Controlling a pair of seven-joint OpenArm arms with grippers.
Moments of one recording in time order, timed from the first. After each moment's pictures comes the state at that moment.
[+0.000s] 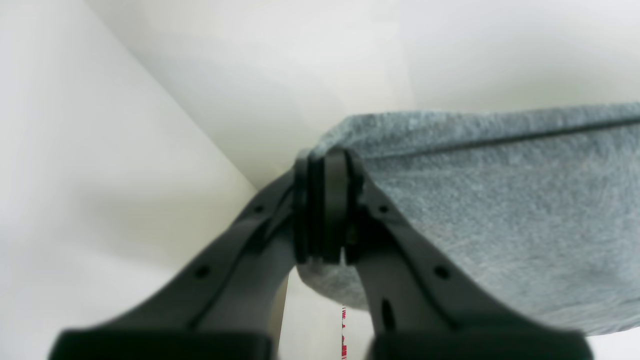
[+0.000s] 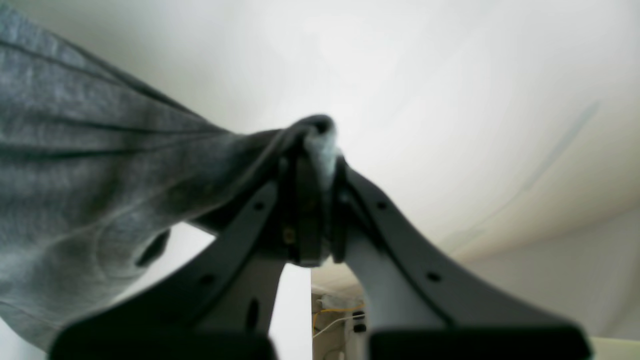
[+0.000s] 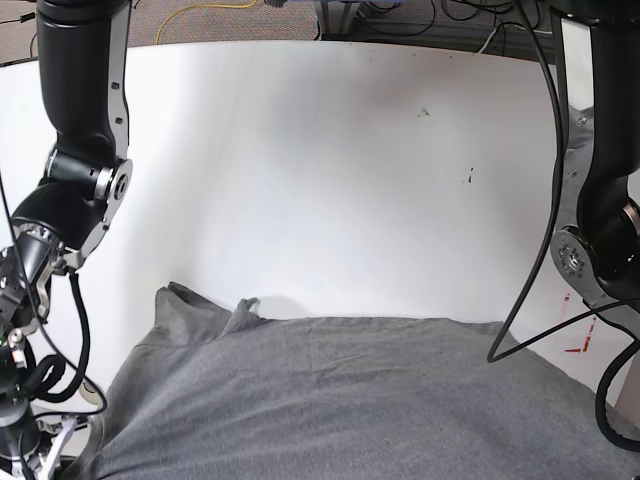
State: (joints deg) left arm -69.0 -16.1 -23.0 87.1 -4.2 -42.1 76.8; right arm 49.6 19.8 12.1 100.5 -8.1 40.6 -62.0
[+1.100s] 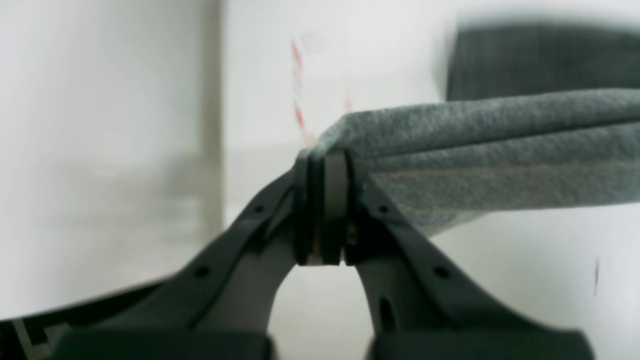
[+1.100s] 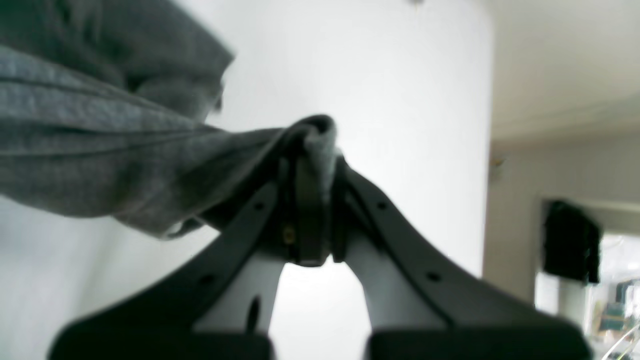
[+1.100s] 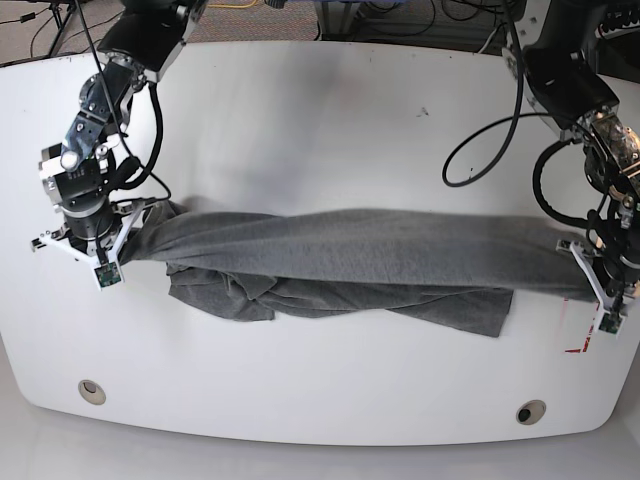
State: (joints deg) left arm -16.2 -15.5 -26.6 108.6 -4.6 -42.0 80.3; right arm 3.0 6.8 25.6 114.2 -8.4 40.5 -62.2
